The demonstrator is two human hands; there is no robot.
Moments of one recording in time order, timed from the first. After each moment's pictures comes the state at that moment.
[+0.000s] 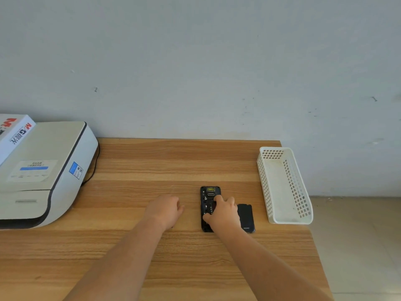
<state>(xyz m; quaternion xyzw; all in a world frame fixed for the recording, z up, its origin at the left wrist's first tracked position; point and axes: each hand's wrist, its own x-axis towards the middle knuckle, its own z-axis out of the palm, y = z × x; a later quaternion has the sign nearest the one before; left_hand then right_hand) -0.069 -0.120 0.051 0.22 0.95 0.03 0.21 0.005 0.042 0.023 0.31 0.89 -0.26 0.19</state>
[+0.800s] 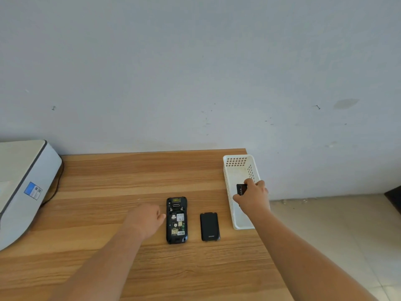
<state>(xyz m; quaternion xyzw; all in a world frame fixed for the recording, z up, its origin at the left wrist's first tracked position) -0.055 -0.061 0.064 0.23 0.95 0.01 0.22 0.041 0.230 0.067 0.40 0.88 -0.23 0.05</state>
